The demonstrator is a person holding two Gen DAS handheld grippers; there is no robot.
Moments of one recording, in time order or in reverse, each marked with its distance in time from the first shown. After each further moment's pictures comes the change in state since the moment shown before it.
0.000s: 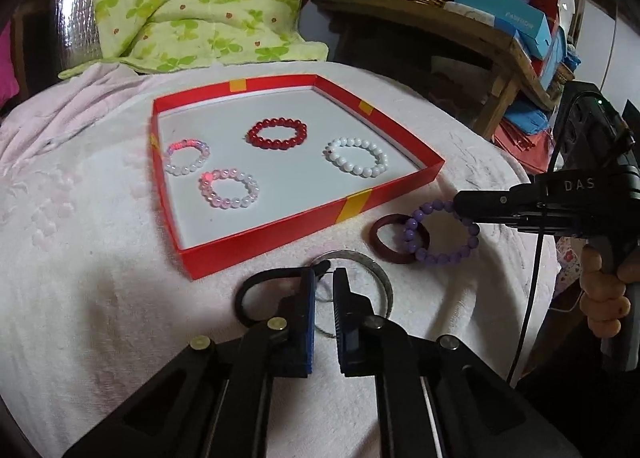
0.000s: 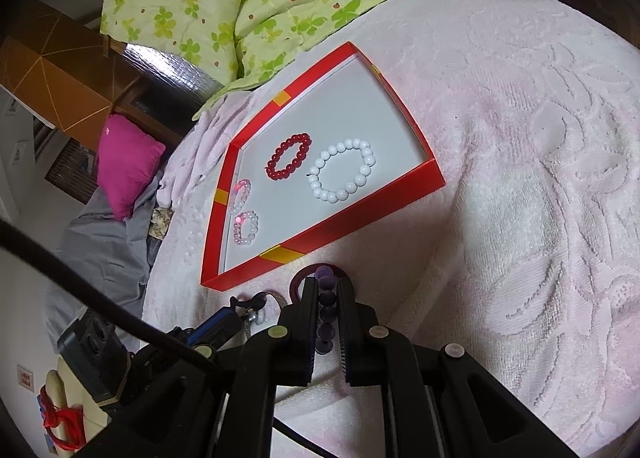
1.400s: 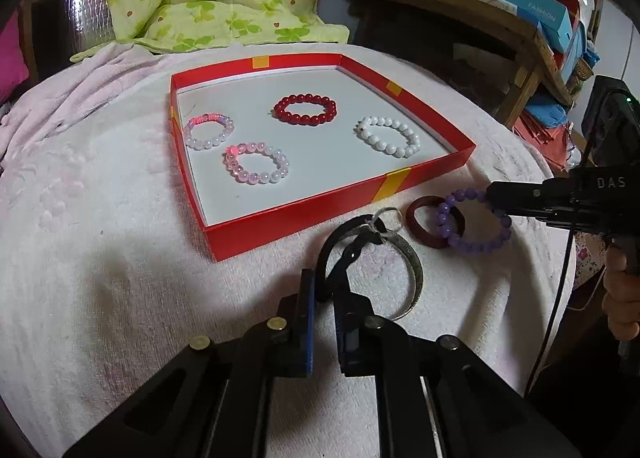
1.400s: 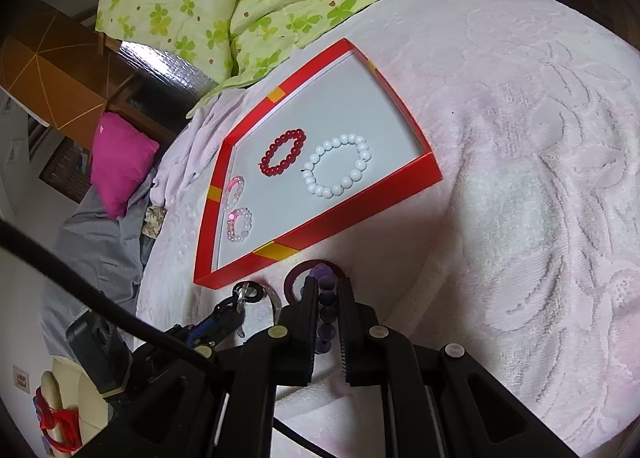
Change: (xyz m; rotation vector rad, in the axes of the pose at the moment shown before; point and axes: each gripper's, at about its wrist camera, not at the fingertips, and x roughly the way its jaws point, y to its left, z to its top) left arm 0.012 0.014 -0.005 -0.022 0.063 0.047; right arm 0.004 0.002 -0.003 -0.002 0.006 -0.027
